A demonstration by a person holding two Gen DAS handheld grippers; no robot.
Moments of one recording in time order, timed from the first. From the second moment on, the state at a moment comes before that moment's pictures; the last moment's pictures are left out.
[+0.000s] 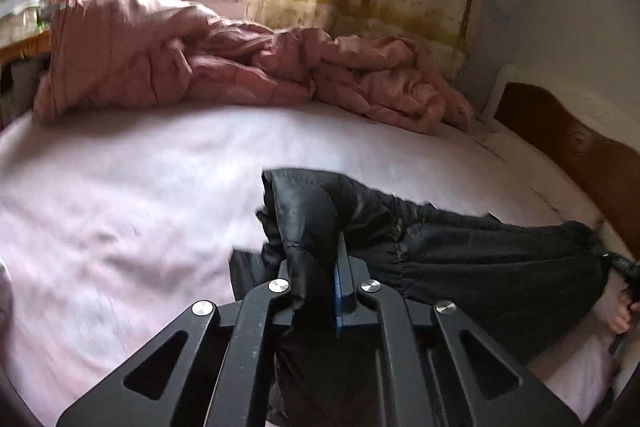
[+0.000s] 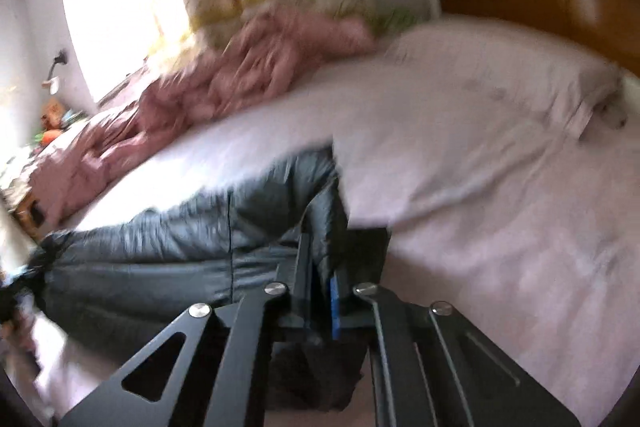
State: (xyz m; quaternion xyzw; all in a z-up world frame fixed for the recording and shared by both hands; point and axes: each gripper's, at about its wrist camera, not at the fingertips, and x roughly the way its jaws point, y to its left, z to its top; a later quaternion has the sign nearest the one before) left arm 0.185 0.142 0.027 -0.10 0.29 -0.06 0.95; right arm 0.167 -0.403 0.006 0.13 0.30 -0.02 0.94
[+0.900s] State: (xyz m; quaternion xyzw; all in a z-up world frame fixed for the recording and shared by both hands) left arm 0.131 0.113 0.053 -0.08 0.21 0.00 0.97; right arm 0.140 -0.409 0.036 0.14 0.25 -0.08 0.96
